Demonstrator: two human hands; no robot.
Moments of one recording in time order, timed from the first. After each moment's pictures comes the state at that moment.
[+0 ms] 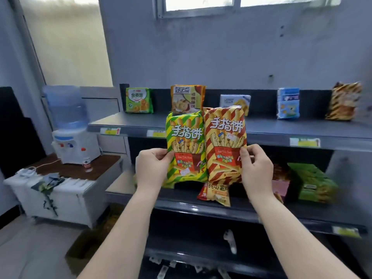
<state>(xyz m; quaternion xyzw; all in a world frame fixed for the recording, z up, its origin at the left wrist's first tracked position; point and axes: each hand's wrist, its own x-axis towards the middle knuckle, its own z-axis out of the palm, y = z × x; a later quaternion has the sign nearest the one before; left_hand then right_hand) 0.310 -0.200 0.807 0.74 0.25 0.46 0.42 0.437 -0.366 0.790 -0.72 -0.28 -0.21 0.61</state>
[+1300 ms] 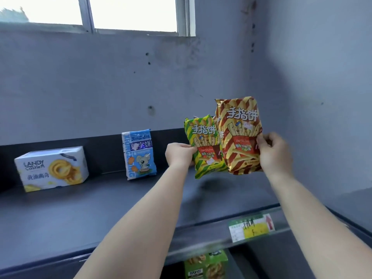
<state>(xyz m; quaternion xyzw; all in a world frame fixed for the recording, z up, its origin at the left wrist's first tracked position) 0.934 -0.486 0.889 0.69 0.14 0.23 0.68 0.929 -0.681 0.887 -0.75 -0.06 -0.36 0.55</state>
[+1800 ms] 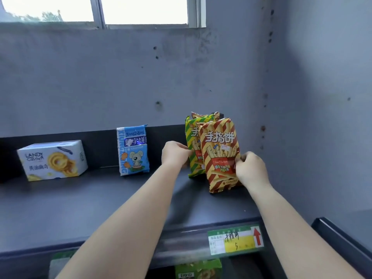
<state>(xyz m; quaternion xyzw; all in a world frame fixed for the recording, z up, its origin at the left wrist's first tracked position) 0.959 -0.496 0.881 0.79 0.19 0.23 0.53 0.974 -0.668 0.854 -0.86 -0.05 -0.16 0.47</state>
